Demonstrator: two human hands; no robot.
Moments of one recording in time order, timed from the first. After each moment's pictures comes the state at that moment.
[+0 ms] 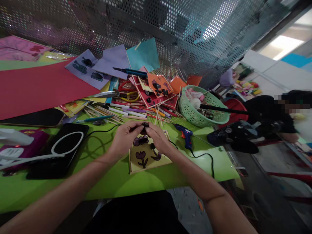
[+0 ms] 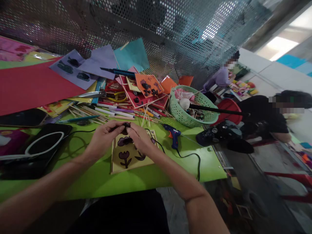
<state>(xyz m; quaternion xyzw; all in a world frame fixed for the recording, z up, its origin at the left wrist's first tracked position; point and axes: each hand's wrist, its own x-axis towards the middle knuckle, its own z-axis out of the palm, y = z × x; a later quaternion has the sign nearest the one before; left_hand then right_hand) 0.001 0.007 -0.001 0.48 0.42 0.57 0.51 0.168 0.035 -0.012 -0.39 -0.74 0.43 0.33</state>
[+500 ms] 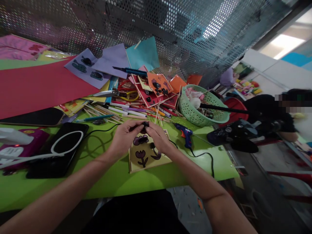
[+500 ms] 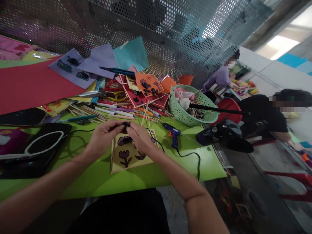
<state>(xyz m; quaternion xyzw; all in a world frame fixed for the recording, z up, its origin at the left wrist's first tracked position) 0.002 0.007 -0.002 0.49 0.42 0.59 0.48 0.168 0.034 -0.010 -0.38 -0.75 0.42 0.34</state>
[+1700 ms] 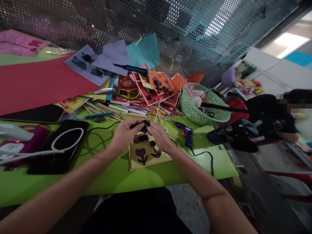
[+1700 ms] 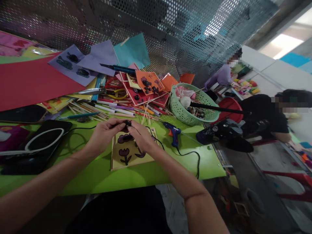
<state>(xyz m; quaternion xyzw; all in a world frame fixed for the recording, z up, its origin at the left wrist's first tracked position) 0.002 0.010 -0.005 0.46 0.41 0.57 0.55 0.173 0.033 -0.010 -0.36 -0.75 0.43 0.34</state>
